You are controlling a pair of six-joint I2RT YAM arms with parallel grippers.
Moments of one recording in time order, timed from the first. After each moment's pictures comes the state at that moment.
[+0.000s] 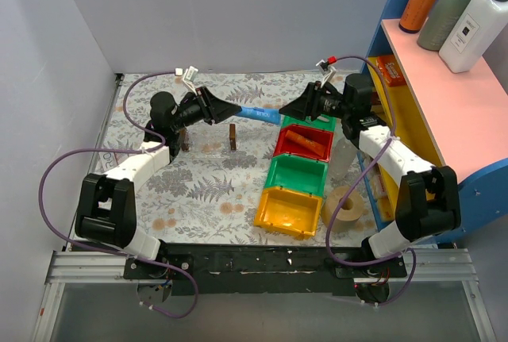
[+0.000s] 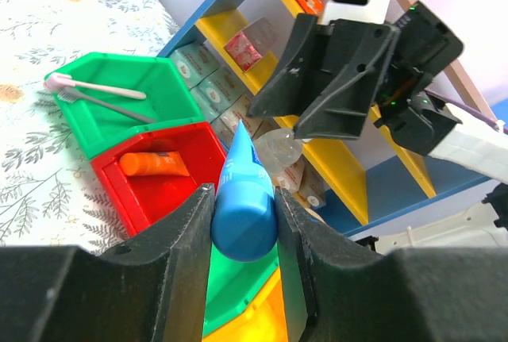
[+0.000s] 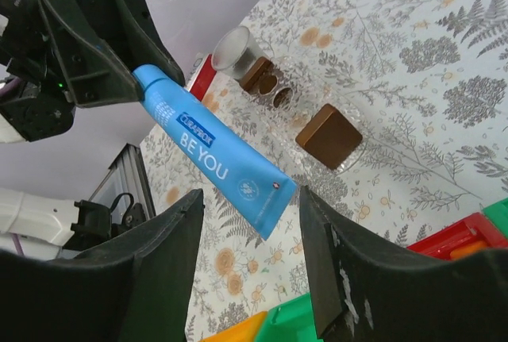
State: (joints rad) left arm -0.23 1.50 0.92 0.67 0.83 -0.85; right arm 0.28 1.52 1.11 0.26 -0.87 0.55
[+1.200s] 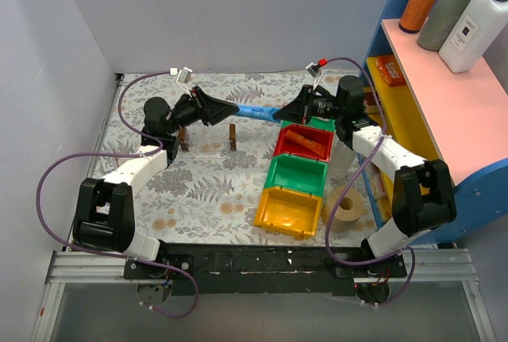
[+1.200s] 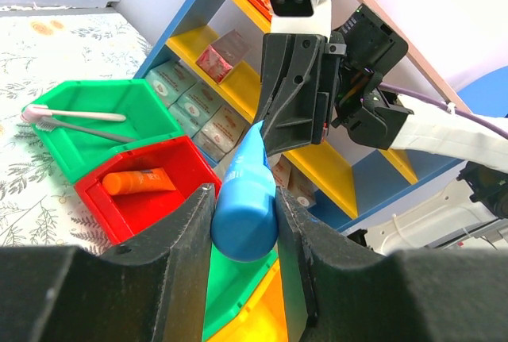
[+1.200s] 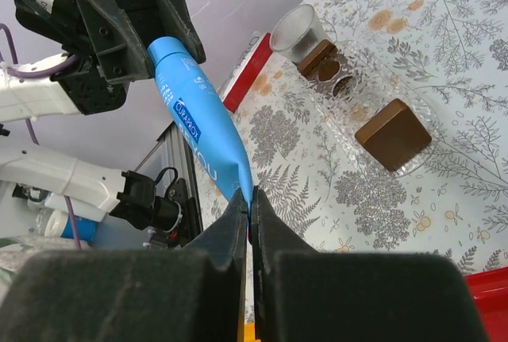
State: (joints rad) left arm -0.22 1.46 0.88 0.84 0.88 -0.90; right arm 0.33 1.57 1.09 0.40 -1.00 0.66
